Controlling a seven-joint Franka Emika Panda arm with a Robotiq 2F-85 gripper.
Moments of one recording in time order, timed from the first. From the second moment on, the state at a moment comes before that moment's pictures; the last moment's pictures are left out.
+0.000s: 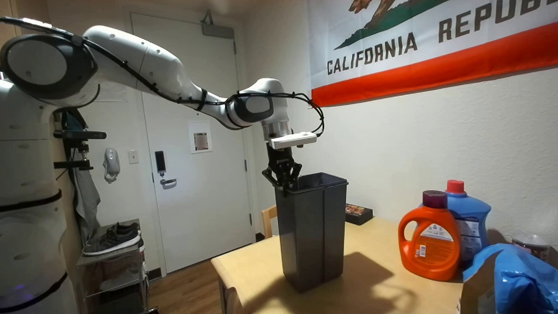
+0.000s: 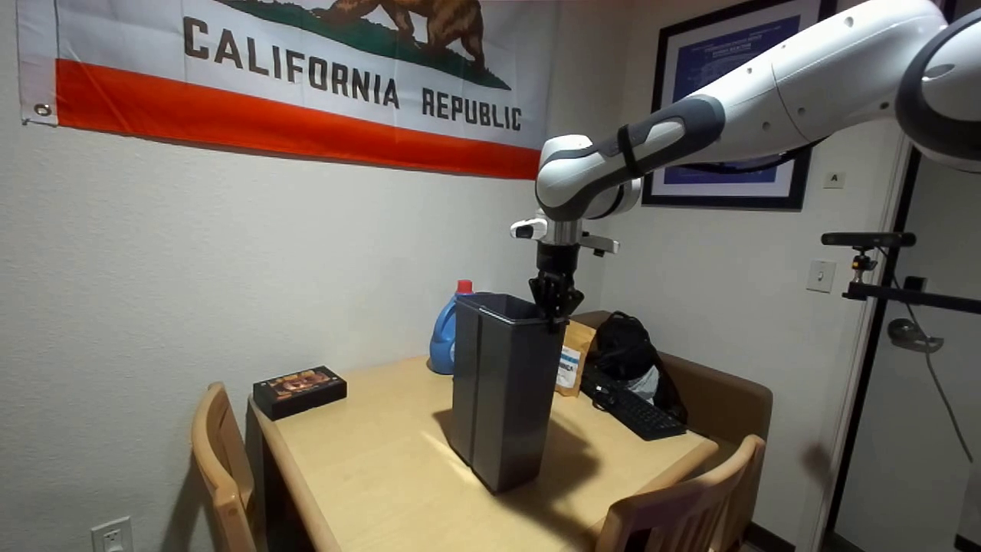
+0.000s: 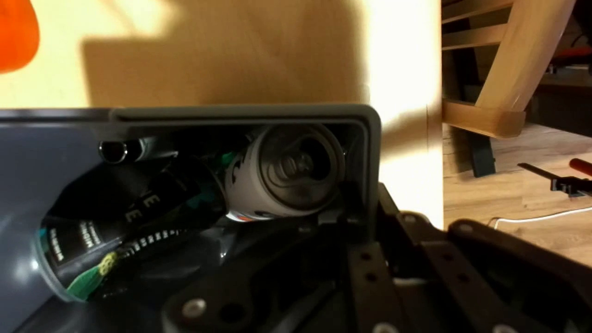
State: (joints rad) arm -0.12 0.04 -0.12 -1.92 -0.08 2.03 -1.49
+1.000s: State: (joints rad) arm -0.20 -0.06 -0.22 -1.96 -0.01 2.04 -1.49
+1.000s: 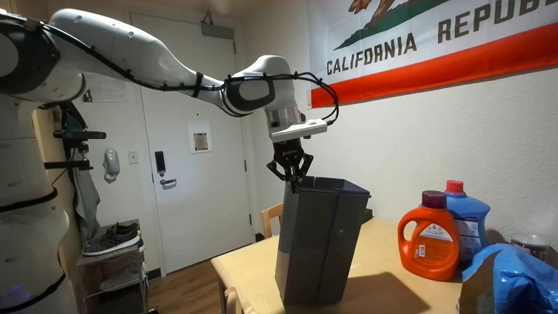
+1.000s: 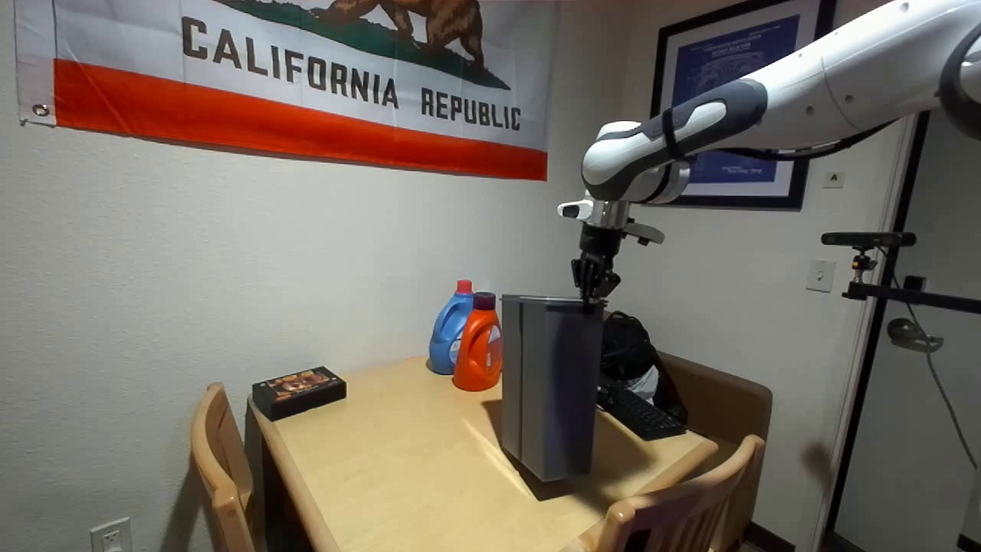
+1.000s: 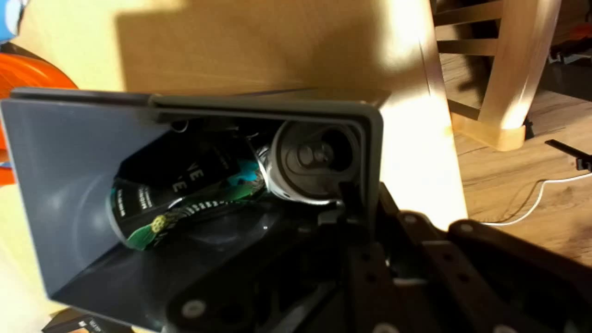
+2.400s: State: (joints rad) arm -0.22 -0.16 -0.34 -1.96 -0.14 1.99 -1.51
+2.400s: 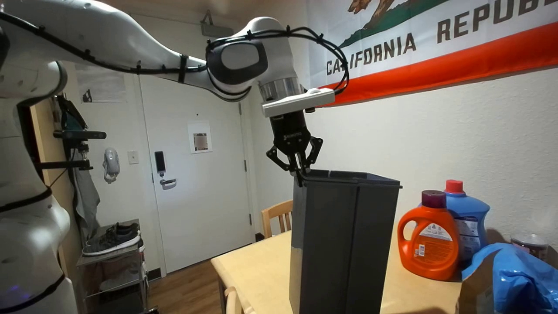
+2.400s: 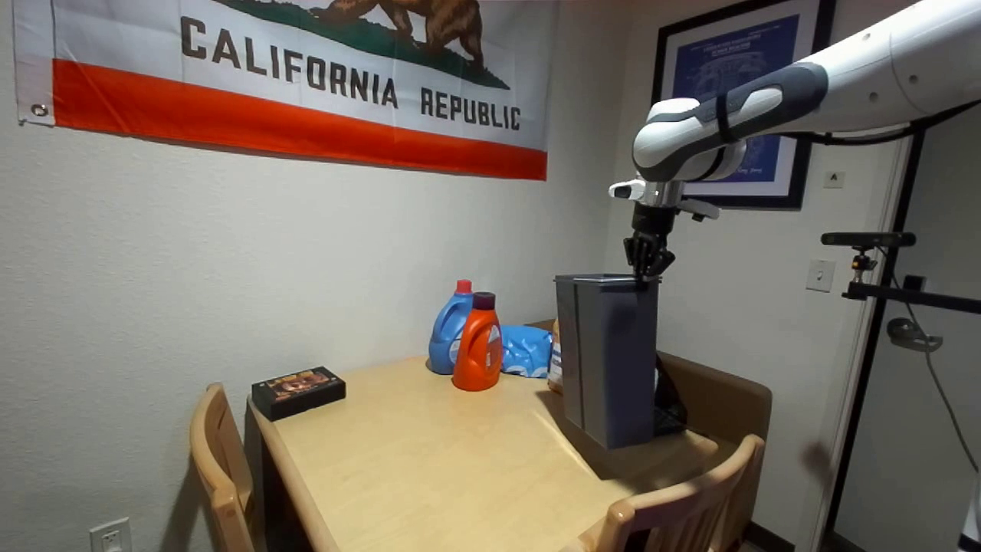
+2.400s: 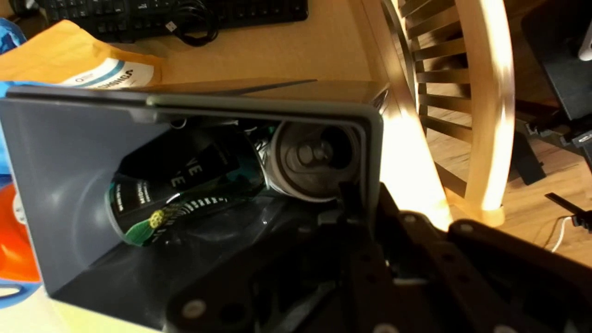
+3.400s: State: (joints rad) arm -0.27 -0.13 -0.34 -1.96 -0.16 2.02 -1.44
